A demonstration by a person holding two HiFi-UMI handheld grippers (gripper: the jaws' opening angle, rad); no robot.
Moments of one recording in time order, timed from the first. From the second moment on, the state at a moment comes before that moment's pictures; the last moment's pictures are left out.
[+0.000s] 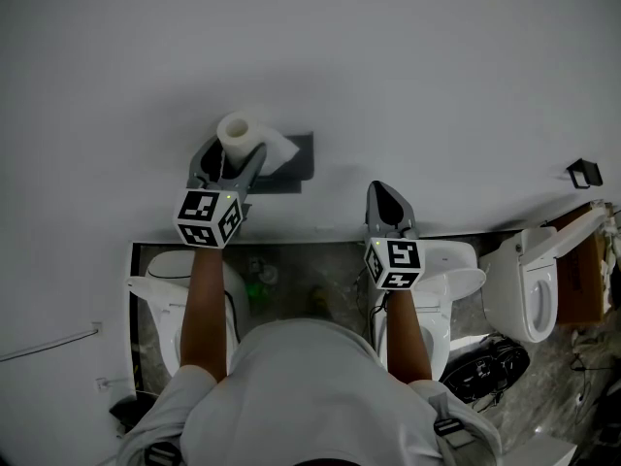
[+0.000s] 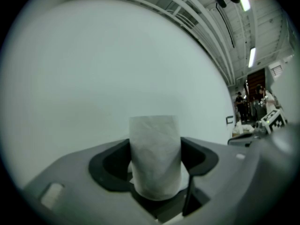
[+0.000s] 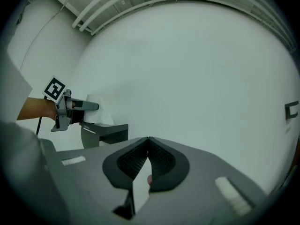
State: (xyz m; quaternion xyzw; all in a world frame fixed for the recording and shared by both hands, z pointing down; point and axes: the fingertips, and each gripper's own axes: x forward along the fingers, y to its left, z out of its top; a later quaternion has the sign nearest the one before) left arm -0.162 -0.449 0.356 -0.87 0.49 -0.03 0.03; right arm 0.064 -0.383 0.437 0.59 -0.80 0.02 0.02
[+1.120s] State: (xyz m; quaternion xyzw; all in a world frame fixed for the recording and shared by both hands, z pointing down) left arm -0.174 -0.420 0.266 -0.87 0.49 0.00 0.09; right arm 0.053 -0.370 0.422 0.58 -0.81 0.01 0.01
